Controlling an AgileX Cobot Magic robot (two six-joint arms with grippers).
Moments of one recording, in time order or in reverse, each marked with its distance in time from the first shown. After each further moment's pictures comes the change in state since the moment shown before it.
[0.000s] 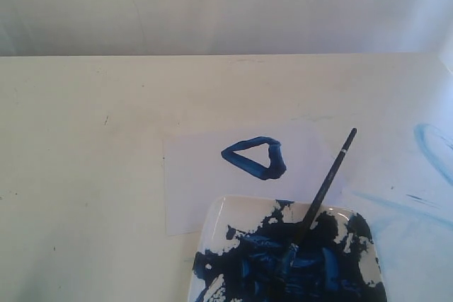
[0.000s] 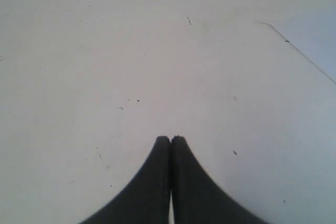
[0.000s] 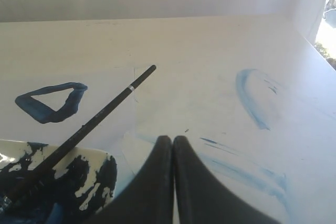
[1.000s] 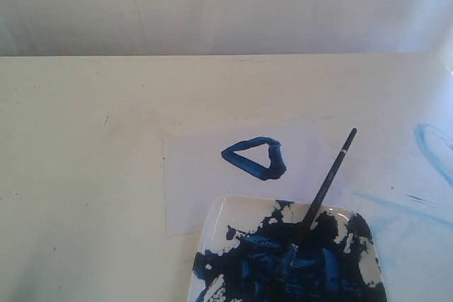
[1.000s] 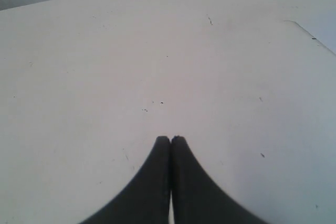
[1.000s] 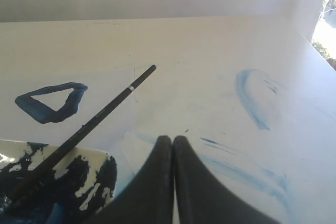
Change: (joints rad) left arm 0.054 0.000 0.000 0.052 -0.014 0.007; right arm 0.000 0.000 0.000 0.000 0.000 0.000
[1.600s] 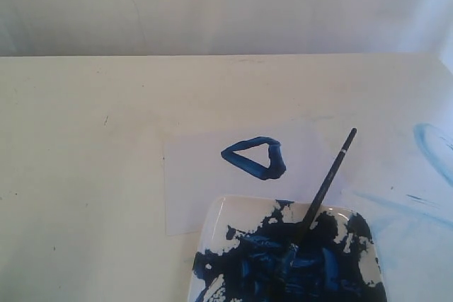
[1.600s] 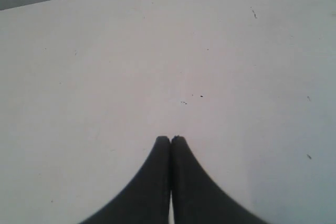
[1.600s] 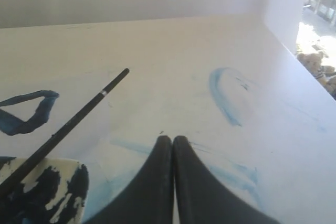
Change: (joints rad) left arm 0.116 0.000 0.000 0.041 0.000 0.002; right arm -0.104 0.000 0.000 0.000 0.000 0.000
